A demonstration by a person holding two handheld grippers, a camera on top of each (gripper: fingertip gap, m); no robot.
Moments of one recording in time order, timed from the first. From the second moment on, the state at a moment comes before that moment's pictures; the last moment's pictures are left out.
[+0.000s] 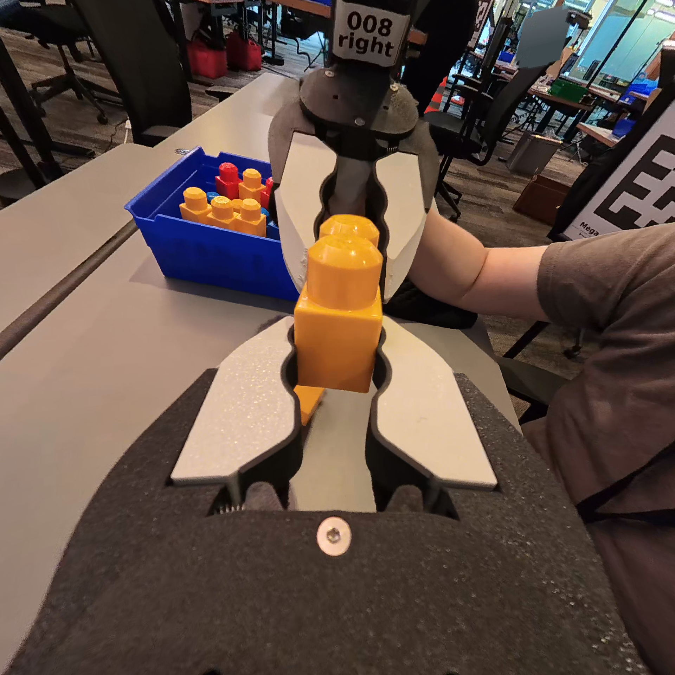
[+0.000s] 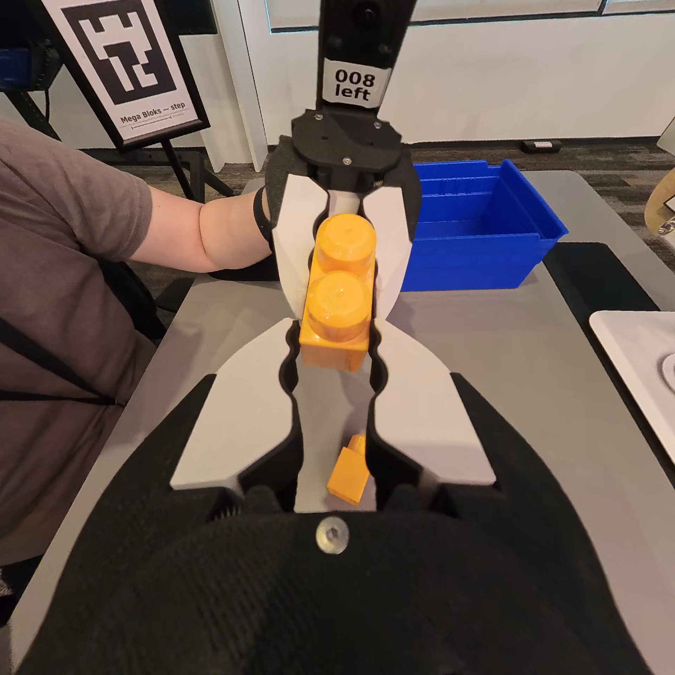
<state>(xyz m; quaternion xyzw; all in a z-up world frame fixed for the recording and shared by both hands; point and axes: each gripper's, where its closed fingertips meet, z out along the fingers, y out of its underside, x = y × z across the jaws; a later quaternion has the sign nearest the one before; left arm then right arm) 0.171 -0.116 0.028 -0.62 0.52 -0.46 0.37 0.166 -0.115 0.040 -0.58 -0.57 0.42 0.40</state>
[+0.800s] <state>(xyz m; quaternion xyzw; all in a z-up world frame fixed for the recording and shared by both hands) 0.007 -0.039 0.119 -0.67 0.35 -0.35 0.56 0.193 -0.099 -0.149 -0.81 -0.58 0.05 0.09</state>
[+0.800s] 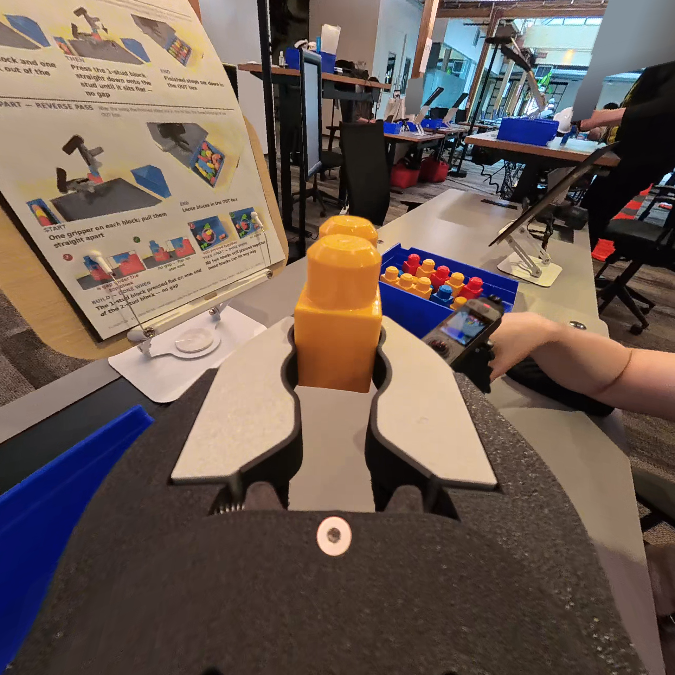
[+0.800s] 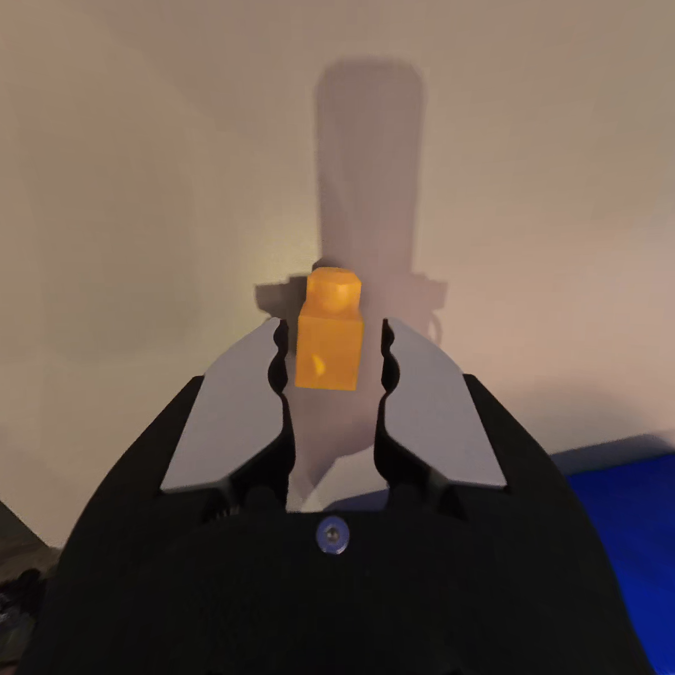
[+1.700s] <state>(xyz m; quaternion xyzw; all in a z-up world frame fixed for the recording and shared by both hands) 0.151 -0.074 0.034 -0.63 0.40 -0.56 0.36 0.199 -0.075 0.115 -0.54 -0.33 0.57 0.52</state>
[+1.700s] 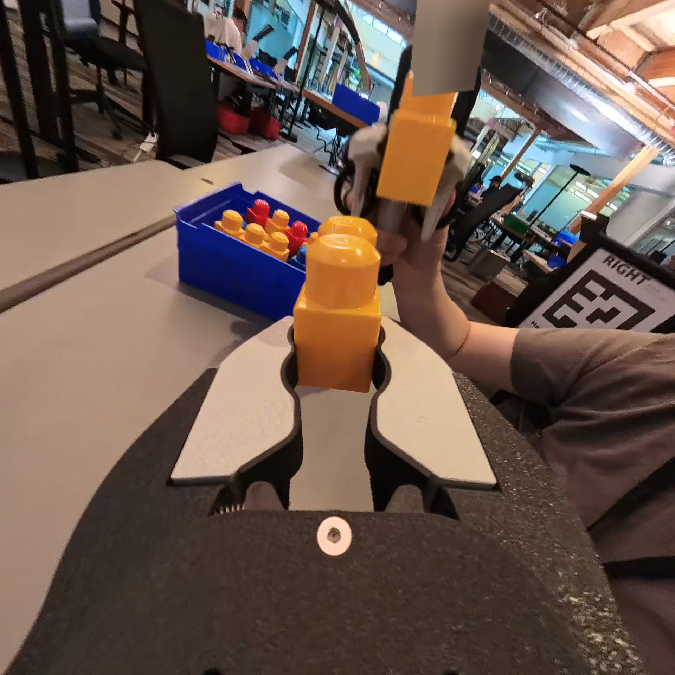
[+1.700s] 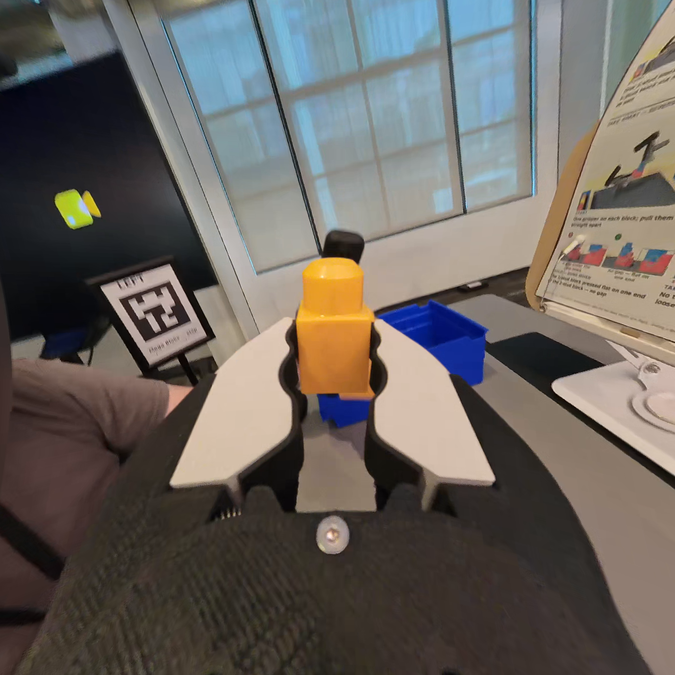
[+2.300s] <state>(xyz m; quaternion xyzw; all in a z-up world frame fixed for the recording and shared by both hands) 0.177 -0.094 0.026 -0.62 0.41 -0.56 0.35 0.169 -0.070 0.080 -0.57 -0.31 0.60 0.47</state>
